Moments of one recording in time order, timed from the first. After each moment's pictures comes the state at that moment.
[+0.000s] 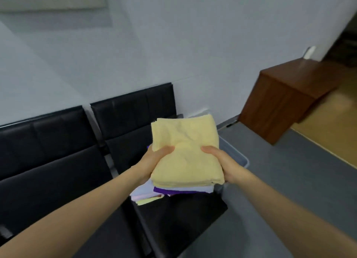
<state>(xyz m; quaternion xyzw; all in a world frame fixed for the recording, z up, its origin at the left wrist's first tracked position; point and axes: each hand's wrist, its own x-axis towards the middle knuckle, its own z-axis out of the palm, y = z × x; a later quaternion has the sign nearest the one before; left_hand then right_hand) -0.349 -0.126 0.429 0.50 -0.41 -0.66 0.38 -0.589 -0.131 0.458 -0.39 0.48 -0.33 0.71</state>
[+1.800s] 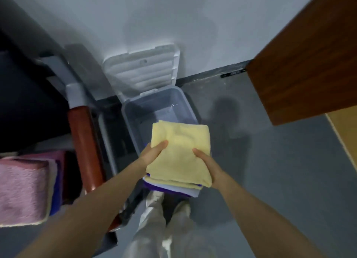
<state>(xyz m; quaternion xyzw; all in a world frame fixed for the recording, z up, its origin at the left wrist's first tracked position) -0.833 -0.594 0.065 0.64 -0.12 -0.69 0.30 -1.050 -0.615 0.081 -0.13 0.62 -0.13 0.76</state>
